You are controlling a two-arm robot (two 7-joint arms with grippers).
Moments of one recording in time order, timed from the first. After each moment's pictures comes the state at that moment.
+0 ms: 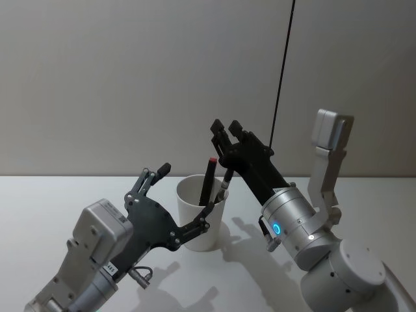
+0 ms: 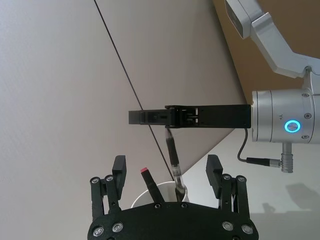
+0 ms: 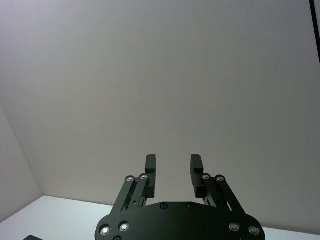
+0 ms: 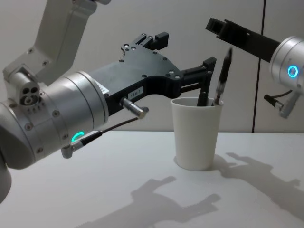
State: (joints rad) left arm -0.28 0.36 0.53 -1.65 -0.12 -0.28 -0.22; right arm 0.34 0.14 -0.31 -1.52 0.56 0.01 0.13
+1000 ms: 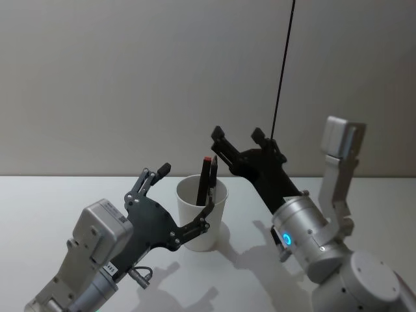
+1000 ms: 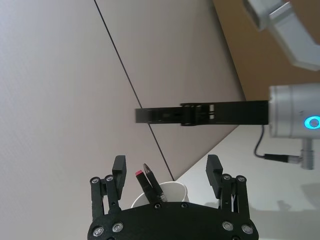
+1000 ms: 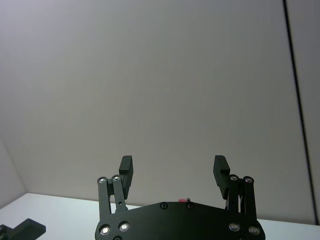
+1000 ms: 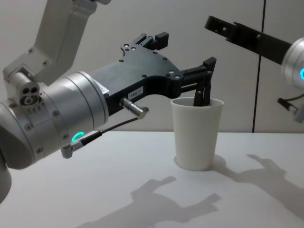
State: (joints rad) left arm -0.28 0.36 0.53 -1.65 -0.12 -0.28 -0.22; right arm 0.28 0.16 -0.30 -1.61 0.51 0.03 0.07
